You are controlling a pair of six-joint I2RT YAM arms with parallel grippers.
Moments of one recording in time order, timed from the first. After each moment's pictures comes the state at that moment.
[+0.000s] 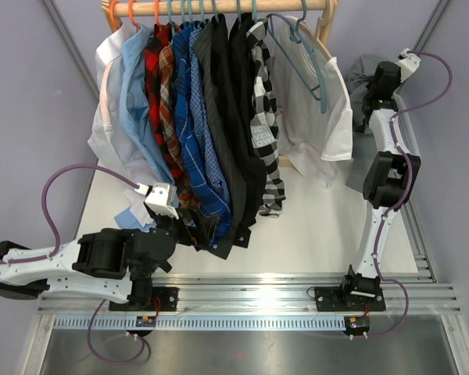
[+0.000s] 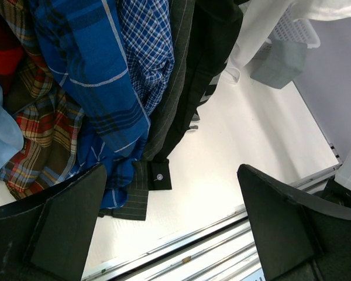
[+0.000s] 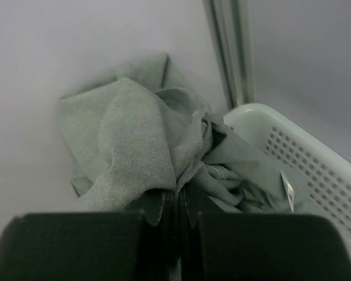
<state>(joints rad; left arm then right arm) -1.54 0.75 1.03 -0.79 -1.00 -0.82 -0.16 2.31 2.12 0.07 0.39 0.38</state>
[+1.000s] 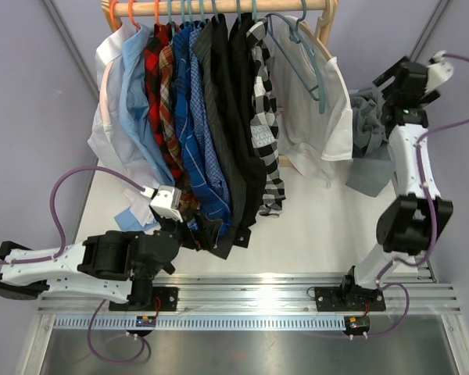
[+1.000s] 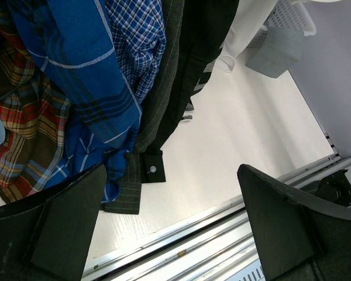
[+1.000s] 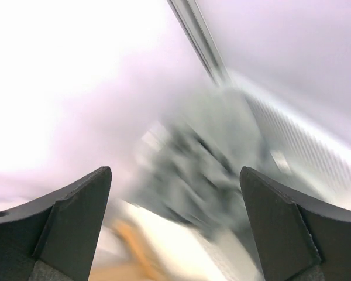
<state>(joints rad) -1.54 0.73 0.97 -0.74 -0.96 -0.84 -0.16 1.76 1.74 -0.30 0.40 0.57</state>
